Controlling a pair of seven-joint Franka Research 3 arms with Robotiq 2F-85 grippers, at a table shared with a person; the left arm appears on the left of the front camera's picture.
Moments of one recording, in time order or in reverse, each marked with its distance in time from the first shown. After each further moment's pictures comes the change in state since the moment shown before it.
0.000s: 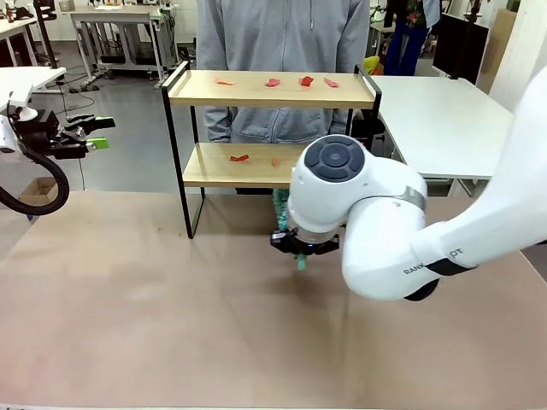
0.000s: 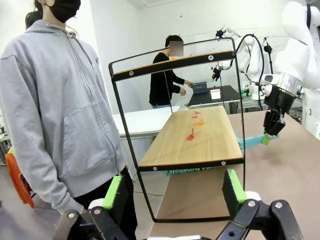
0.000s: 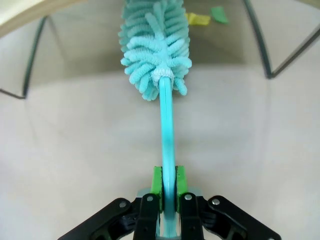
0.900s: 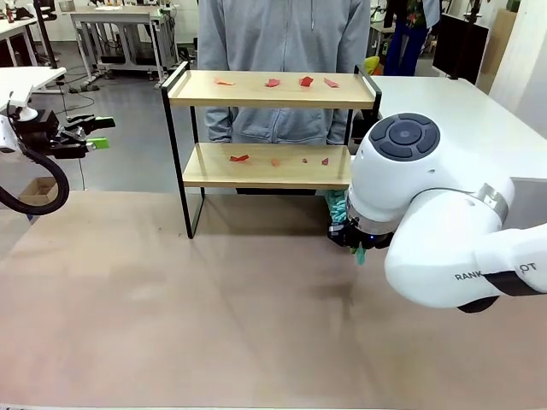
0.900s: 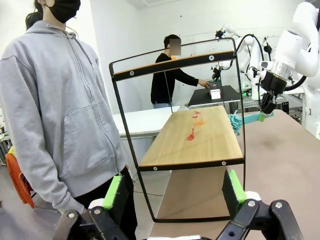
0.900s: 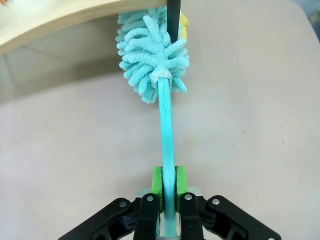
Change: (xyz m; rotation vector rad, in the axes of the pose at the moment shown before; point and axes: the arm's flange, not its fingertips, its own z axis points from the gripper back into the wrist) left arm 0.000 0.000 0.000 0.000 0.000 0.000; right arm 0.006 -0.083 0.041 -0.133 -0.008 -0.046
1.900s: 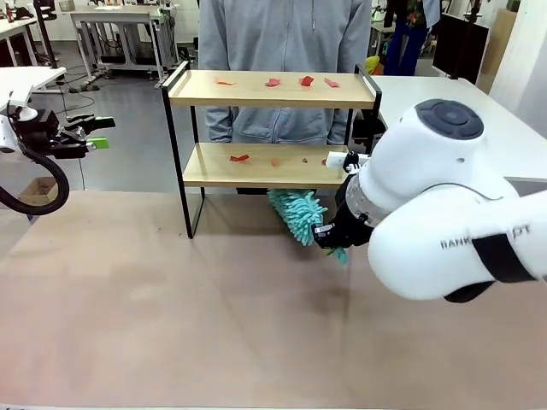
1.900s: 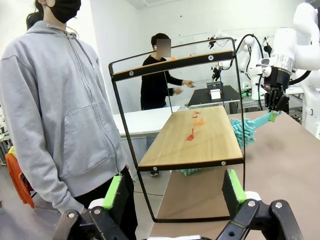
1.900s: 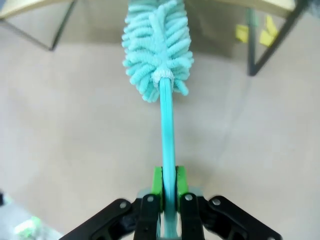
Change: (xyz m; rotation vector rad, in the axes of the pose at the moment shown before) left arm 0.000 0.000 0.000 0.000 0.000 0.000; right arm 0.000 0.006 0.027 0.335 0.086 0.304
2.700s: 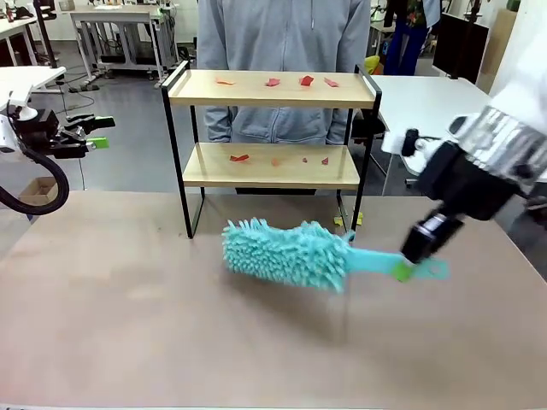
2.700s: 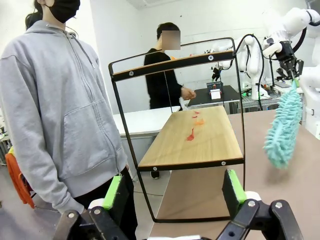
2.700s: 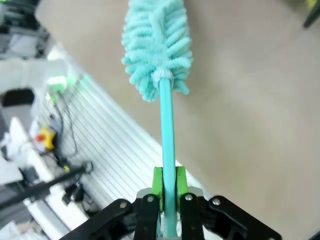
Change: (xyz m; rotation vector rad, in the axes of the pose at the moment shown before) left arm 0.000 0.000 0.000 0.000 0.000 0.000; right arm -0.046 -0.067 0.140 0.319 0.379 0.360
